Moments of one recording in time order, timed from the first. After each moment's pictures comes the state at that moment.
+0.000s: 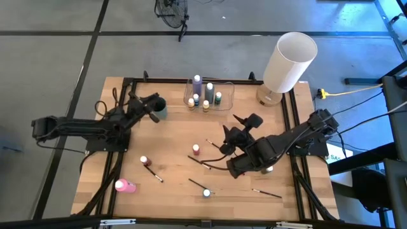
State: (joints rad) left arm 0.26 0.63 0.02 0.84 -0.57 0.15; right arm 0.49 1.75 1.64 -1.32 1.24 0.81
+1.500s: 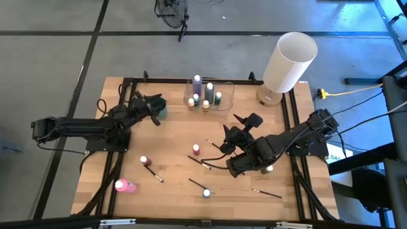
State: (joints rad) left arm 0.27 0.63 0.13 0.62 -0.33 0.03; right arm 0.48 1.75 1.64 -1.33 1.24 0.82
